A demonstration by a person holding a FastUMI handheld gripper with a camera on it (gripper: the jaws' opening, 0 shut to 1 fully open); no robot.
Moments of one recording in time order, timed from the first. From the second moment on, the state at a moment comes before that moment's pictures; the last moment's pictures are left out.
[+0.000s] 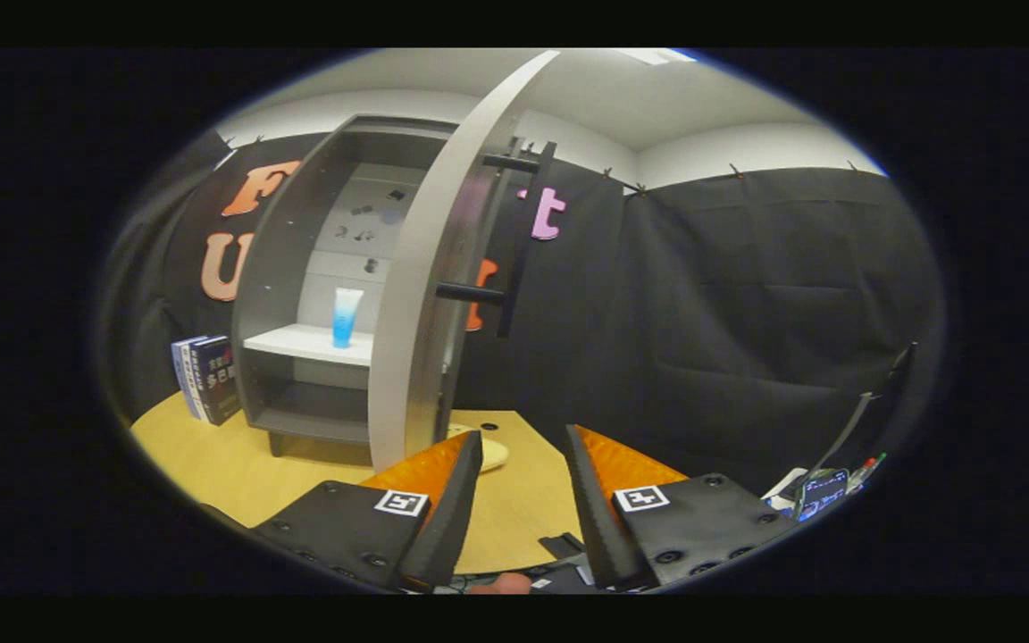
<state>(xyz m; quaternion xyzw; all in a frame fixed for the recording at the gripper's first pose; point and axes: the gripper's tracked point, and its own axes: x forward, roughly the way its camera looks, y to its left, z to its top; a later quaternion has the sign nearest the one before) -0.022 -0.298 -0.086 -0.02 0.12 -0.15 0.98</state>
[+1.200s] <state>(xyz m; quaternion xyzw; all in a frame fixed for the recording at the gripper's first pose) 0.093 -0.081 -0.070 0.03 0.08 0.04 1.00</state>
